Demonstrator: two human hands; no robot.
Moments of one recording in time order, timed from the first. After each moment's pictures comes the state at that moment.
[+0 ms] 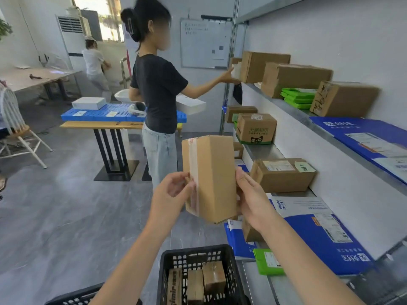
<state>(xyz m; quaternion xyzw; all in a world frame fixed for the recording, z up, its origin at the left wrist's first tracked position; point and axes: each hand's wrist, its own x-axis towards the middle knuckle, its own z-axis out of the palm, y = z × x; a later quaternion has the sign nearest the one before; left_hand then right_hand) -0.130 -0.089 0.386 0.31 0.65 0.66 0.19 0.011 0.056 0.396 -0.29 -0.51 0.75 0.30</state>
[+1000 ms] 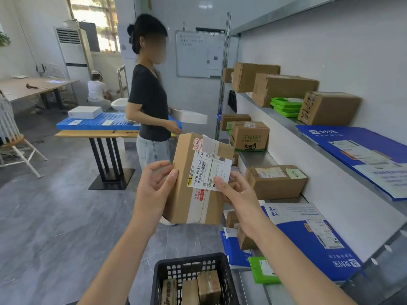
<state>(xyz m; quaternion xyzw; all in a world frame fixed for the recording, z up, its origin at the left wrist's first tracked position) -0.125 -0.091 0.427 0.32 0.61 0.71 0.15 0.017 0.052 0.408 -0.27 -0.63 0.65 0.32</state>
